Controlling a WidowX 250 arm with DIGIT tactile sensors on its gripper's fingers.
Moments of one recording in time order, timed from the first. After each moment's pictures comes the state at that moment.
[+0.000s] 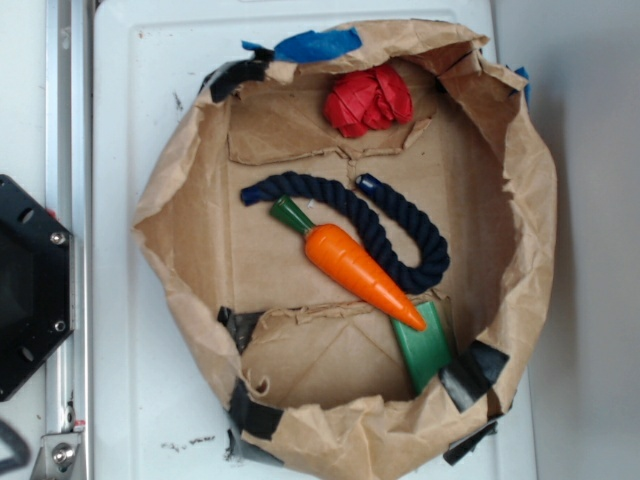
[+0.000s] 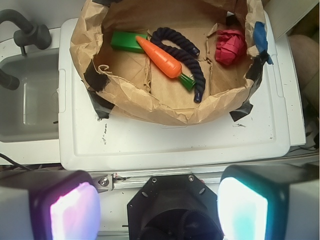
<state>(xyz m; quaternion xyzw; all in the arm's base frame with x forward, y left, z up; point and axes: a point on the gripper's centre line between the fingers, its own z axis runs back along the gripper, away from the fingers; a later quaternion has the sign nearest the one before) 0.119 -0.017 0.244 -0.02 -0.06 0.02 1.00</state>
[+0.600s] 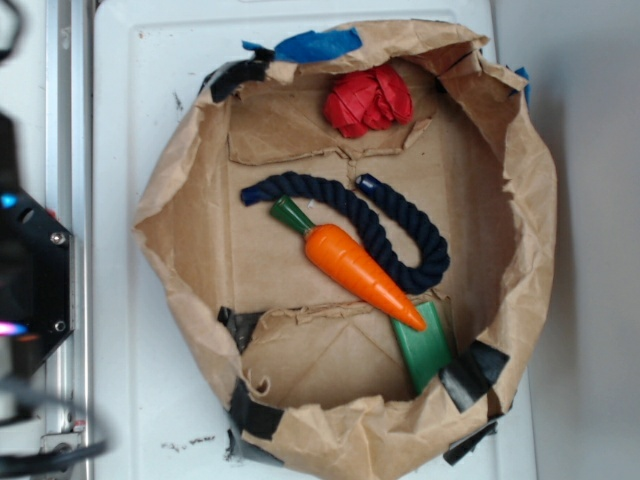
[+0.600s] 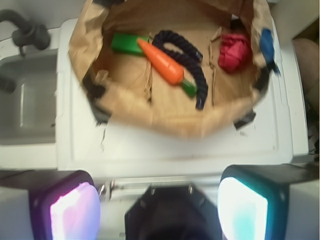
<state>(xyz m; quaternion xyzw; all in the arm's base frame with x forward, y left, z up) 0.163 -0.008 0.225 -0.01 -0.04 0.02 1.00</state>
